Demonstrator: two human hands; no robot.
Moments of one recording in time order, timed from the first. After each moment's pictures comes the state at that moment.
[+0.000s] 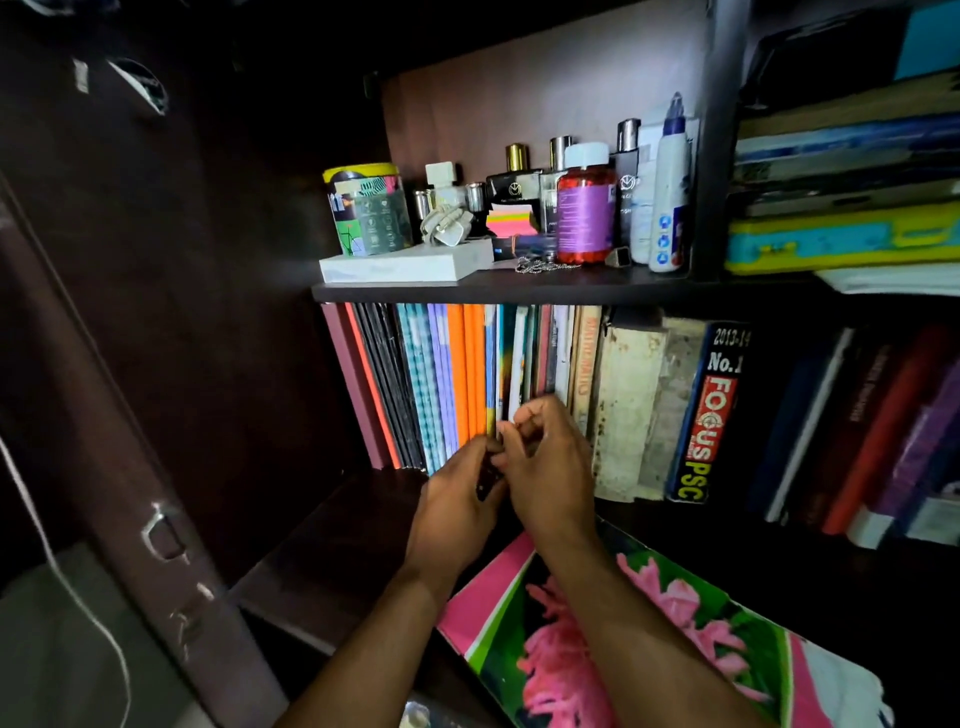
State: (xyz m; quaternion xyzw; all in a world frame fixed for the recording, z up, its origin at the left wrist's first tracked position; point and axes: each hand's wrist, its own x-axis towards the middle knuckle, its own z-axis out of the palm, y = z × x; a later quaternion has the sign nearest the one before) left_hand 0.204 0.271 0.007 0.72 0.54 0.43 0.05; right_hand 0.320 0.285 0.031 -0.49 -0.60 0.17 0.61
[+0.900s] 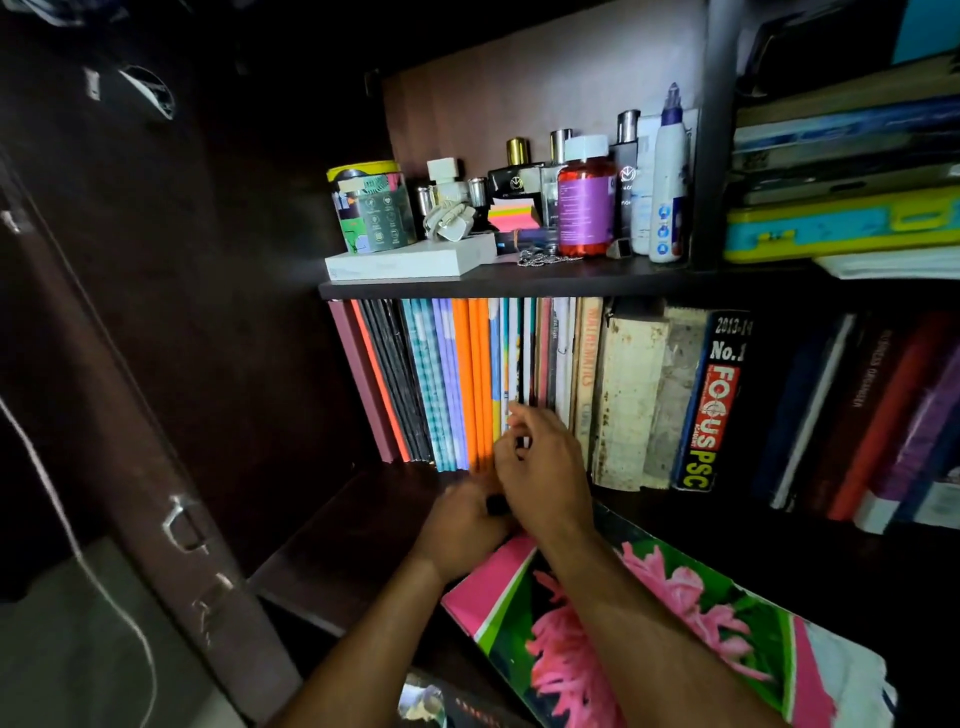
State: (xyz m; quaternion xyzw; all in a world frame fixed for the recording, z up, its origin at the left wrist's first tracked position) left_hand 0.197 0.265 0.000 0.76 0.54 0.32 0.15; right_hand 0.318 0.285 0.021 -0.50 -0.65 0.17 0.55
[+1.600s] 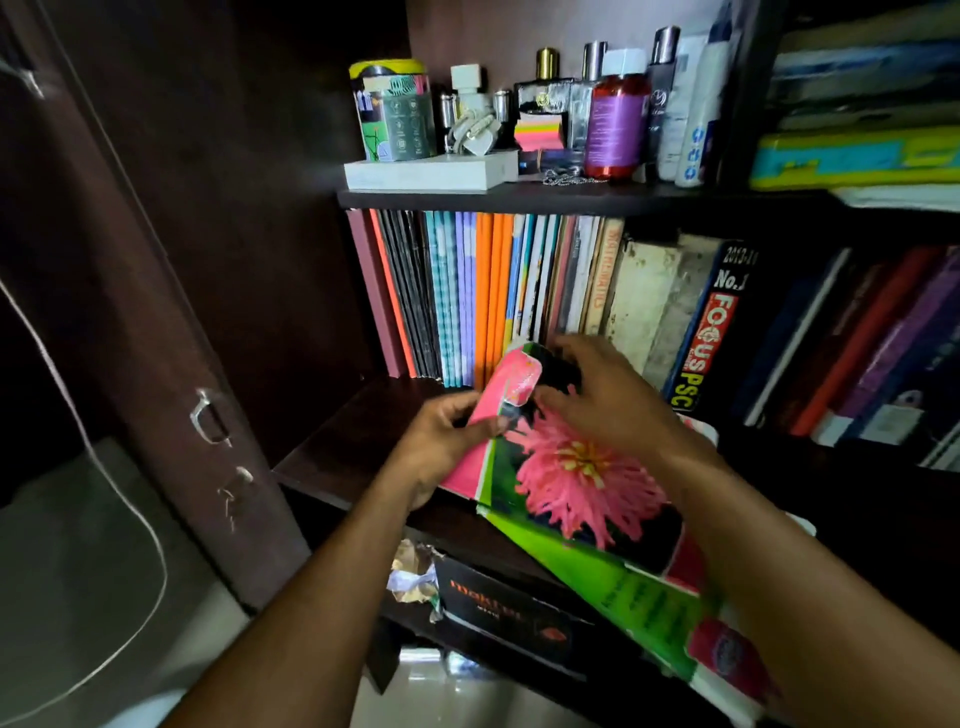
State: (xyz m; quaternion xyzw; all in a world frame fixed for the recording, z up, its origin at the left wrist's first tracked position) left_hand 0.166 0.233 -0.005 0.58 0.45 0.48 0.48; right_hand 0.386 0.244 0.048 -0.53 -0.78 0.15 0.31
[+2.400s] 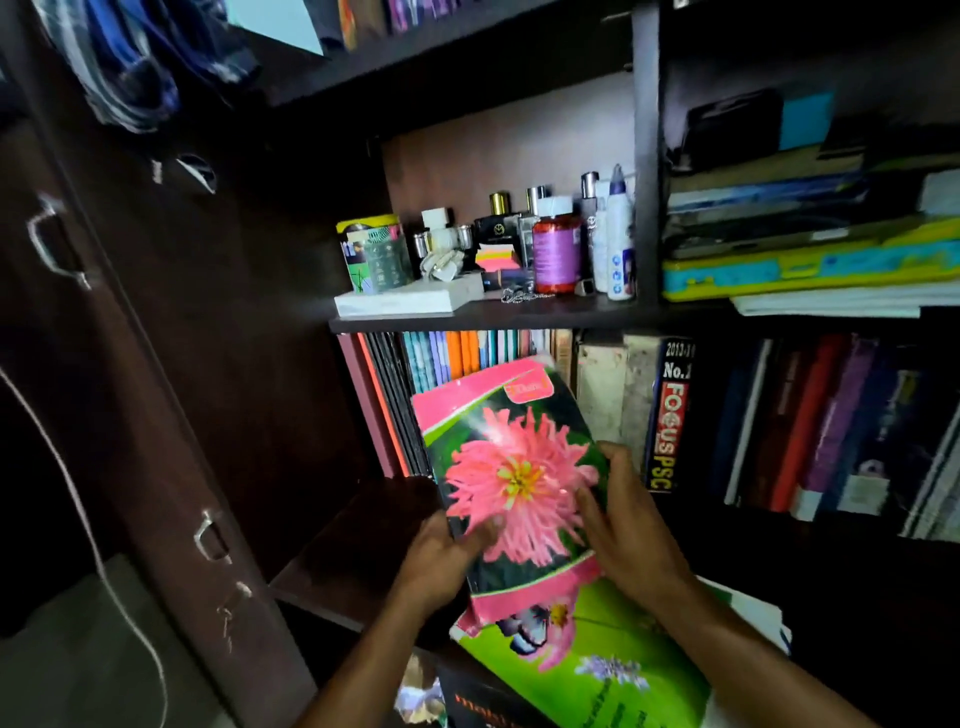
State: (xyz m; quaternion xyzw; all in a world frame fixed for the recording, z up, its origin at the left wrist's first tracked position) left_hand 0.185 0.220 -0.007 0.64 0.50 0.48 0.34; right_hand 0.416 0.216 0.010 -0.45 -0.70 0.18 0.52
